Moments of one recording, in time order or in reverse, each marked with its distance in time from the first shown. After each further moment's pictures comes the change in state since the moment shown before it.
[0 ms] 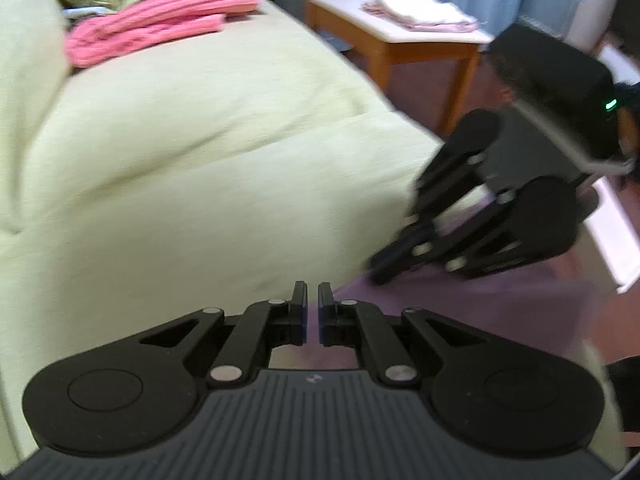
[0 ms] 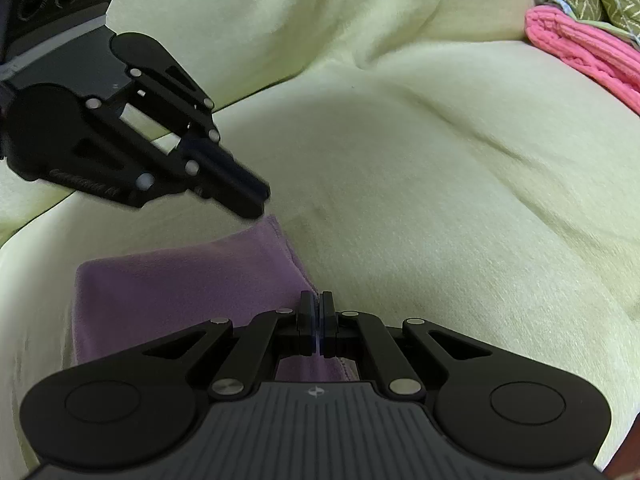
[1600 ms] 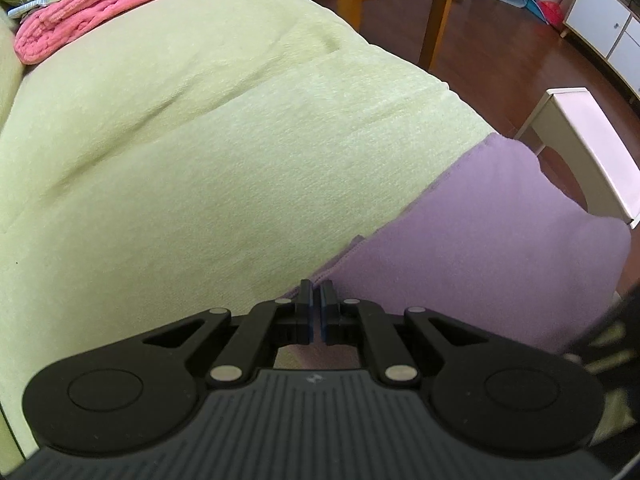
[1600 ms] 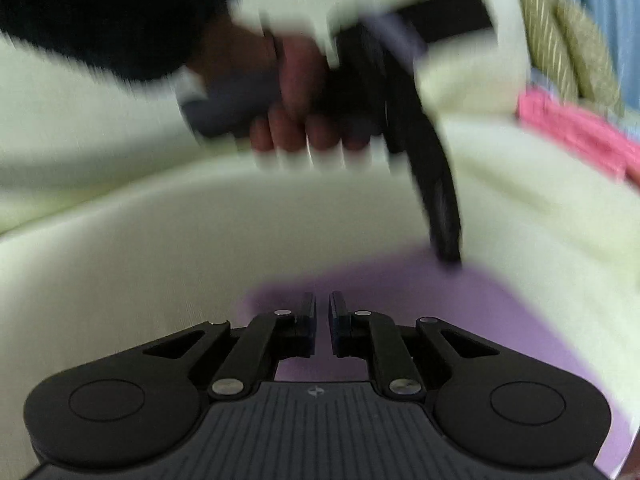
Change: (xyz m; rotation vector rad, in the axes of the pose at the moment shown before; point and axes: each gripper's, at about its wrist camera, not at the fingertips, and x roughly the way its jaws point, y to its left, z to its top) left arm 0.036 0.004 0.005 0.104 0.142 0.011; right arm -0.019 0.185 -0.060 -0.068 -0.308 -0.163
